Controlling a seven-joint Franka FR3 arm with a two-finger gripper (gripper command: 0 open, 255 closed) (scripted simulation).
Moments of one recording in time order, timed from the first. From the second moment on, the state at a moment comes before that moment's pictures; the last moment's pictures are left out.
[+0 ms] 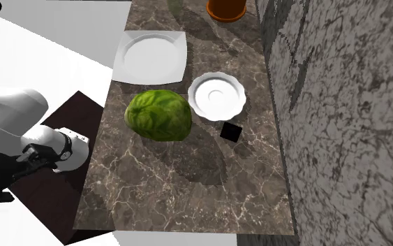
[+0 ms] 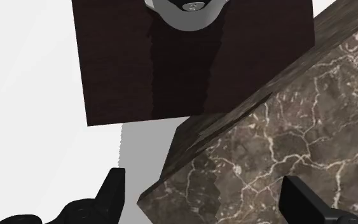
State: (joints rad) arm 0.00 -0.82 -0.02 -2.43 -0.06 1.45 0.16
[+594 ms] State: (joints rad) arm 0.05 -0.69 0.11 -2.41 0.05 1.59 0.32
